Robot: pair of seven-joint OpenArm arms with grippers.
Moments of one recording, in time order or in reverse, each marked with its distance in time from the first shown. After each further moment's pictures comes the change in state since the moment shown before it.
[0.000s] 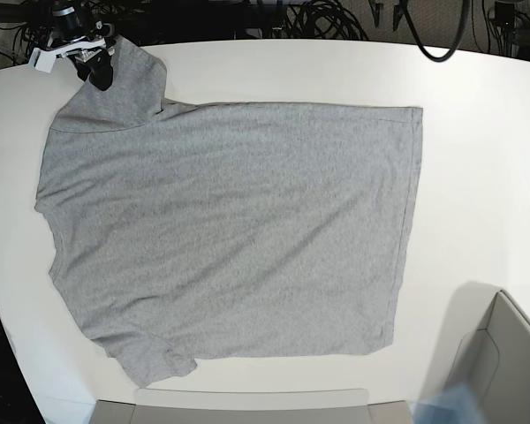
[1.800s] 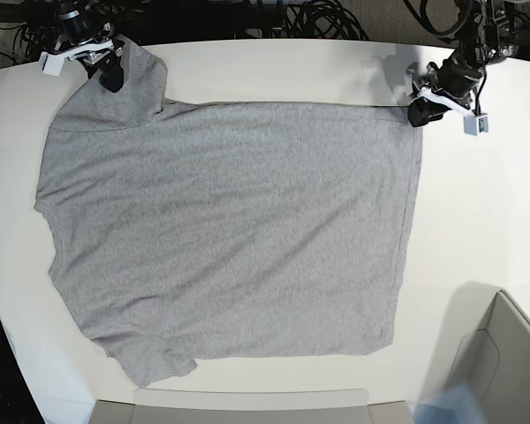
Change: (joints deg) left arm -27.5 -18.1 -13.3 16.2 -52.6 -14.0 96.3; right arm 0.0 -1.0 0.0 0.5 -0.4 0.9 -2.1
